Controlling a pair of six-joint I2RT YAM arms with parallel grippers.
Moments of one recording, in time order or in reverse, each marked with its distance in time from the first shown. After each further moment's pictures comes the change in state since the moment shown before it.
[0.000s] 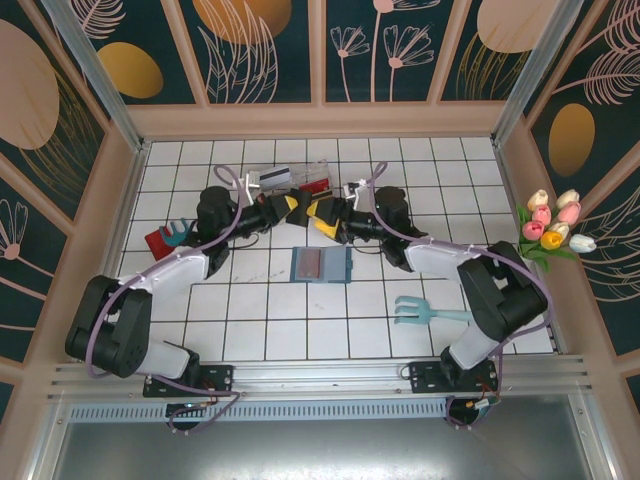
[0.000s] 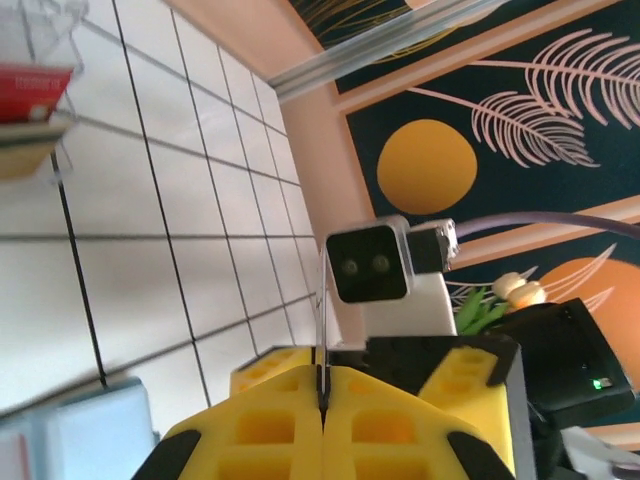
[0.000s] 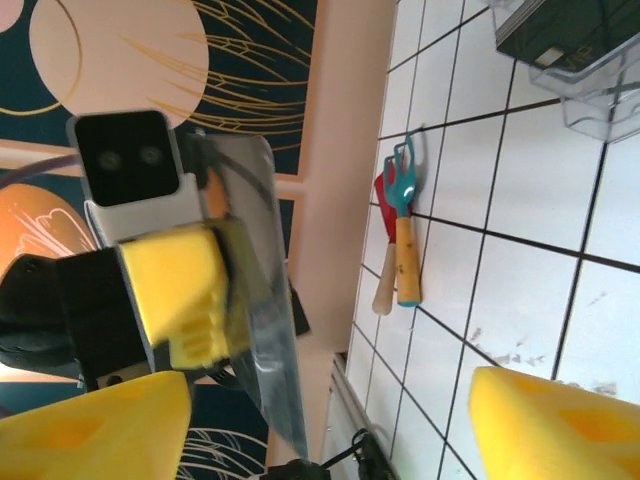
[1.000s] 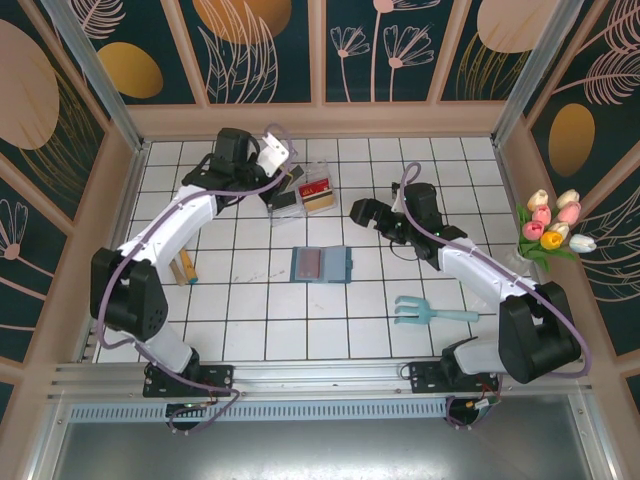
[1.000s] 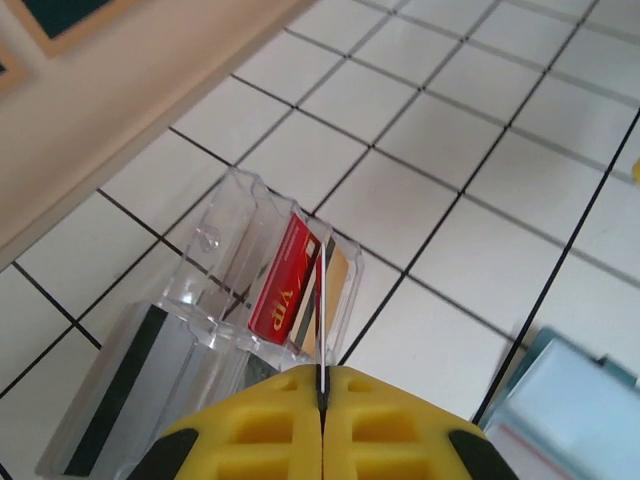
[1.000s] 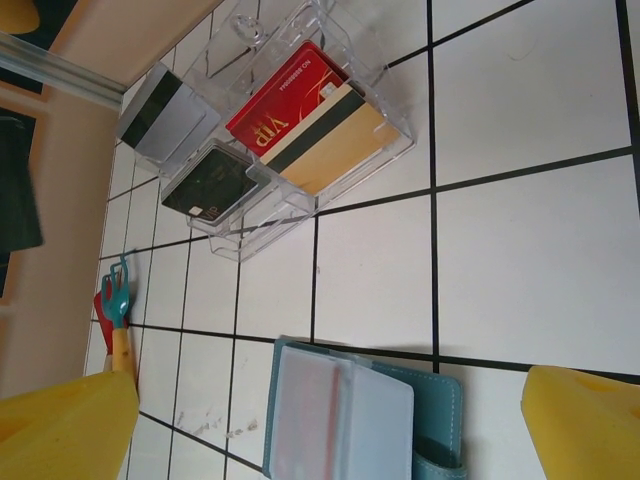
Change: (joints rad) left arm 0.000 0.241 0.654 -0.903 -0.252 1.410; right arm -0.146 -0.250 0.013 -0.673 0.411 -0.472
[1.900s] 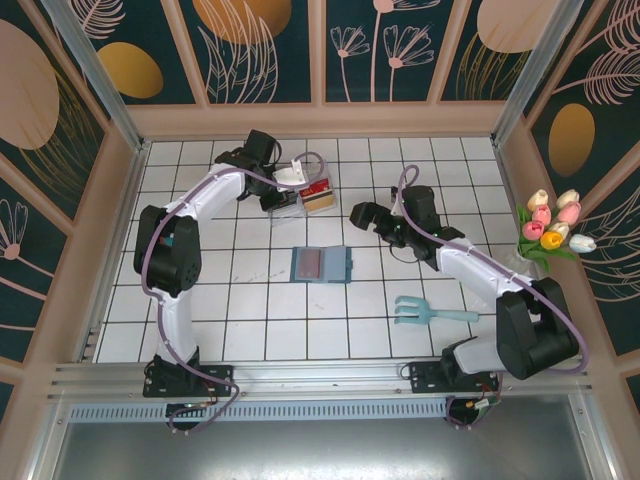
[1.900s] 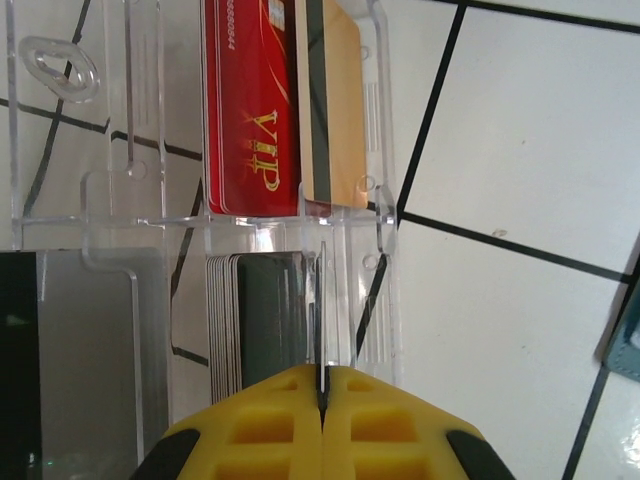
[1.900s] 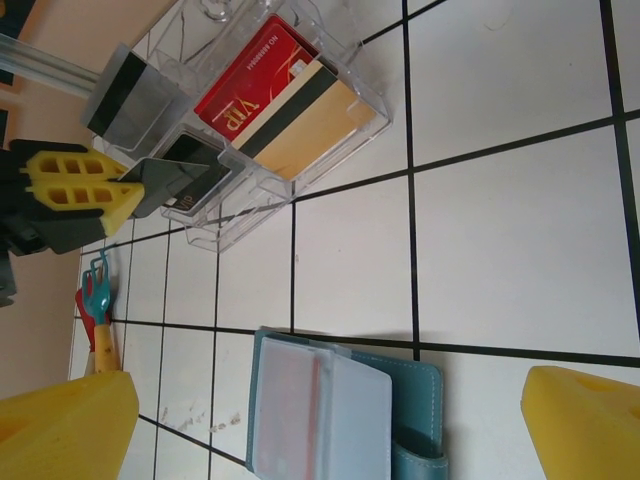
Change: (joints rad) left arm 0.001 0.359 0.273 -0.317 -0.171 0.473; right arm 0.000 0.019 -0.015 0.000 0.002 0.003
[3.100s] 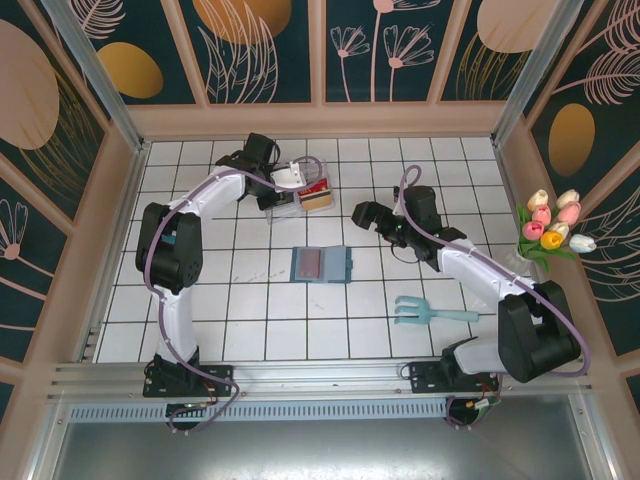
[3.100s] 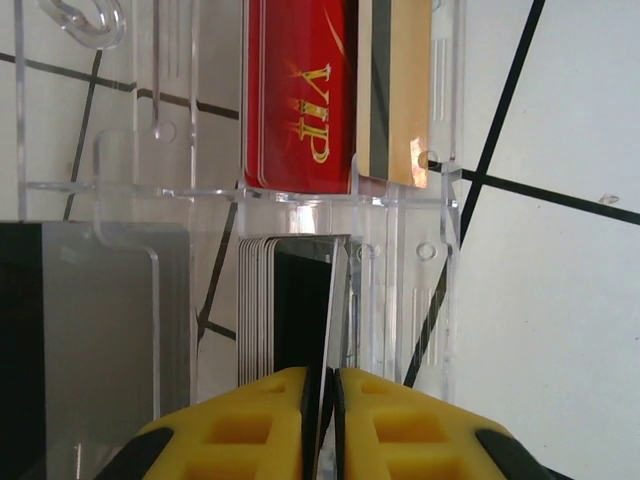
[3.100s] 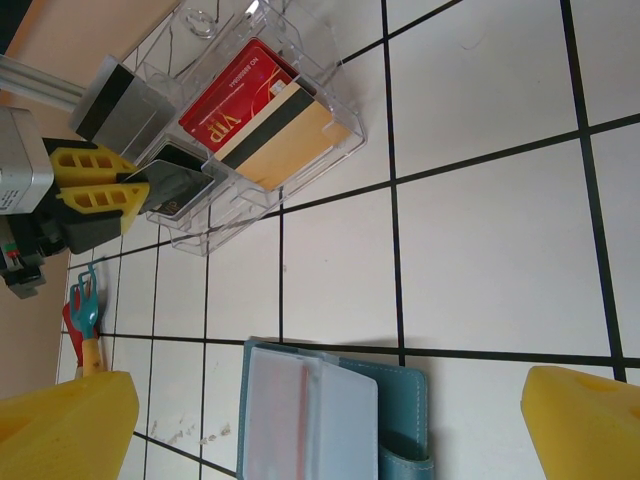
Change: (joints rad) left arm 0.016 0.026 -0.032 0.092 -0.085 0.039; right arm 0.000 -0.014 0.000 -0.019 0.040 0.001
